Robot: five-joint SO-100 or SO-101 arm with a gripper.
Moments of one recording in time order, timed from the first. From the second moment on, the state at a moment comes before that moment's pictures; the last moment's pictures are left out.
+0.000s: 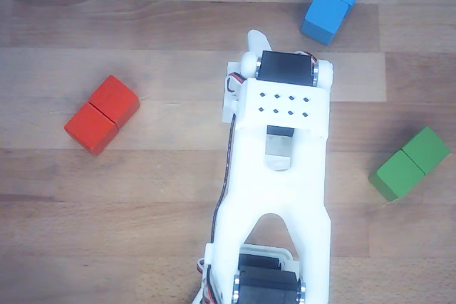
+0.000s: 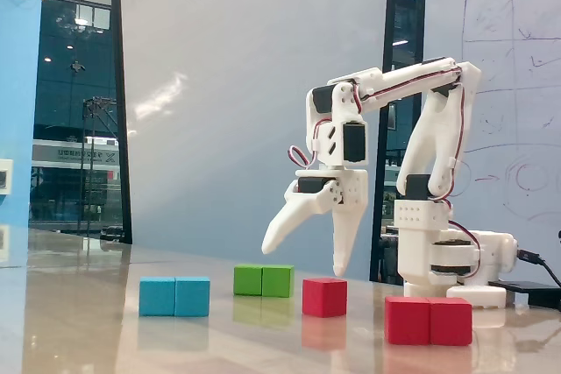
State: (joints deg) arm 3.8 110.0 129.5 74.0 -16.4
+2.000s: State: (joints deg) arm 3.8 99.1 129.5 67.1 -16.4
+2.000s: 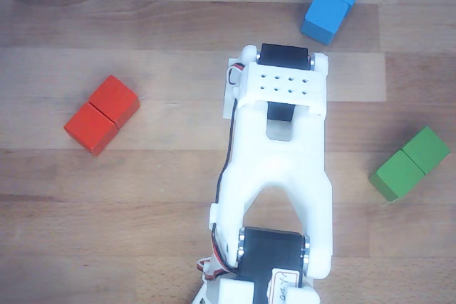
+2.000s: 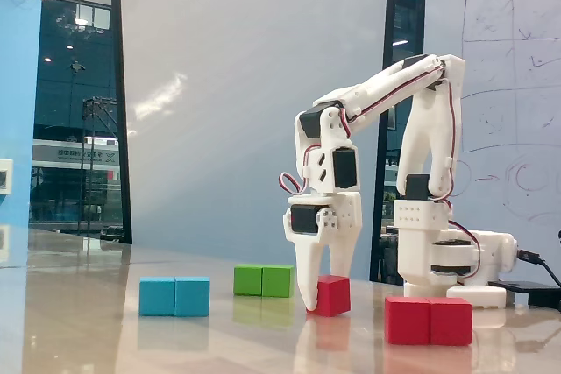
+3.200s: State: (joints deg) arm -4.6 108.9 117.9 67.1 -16.5
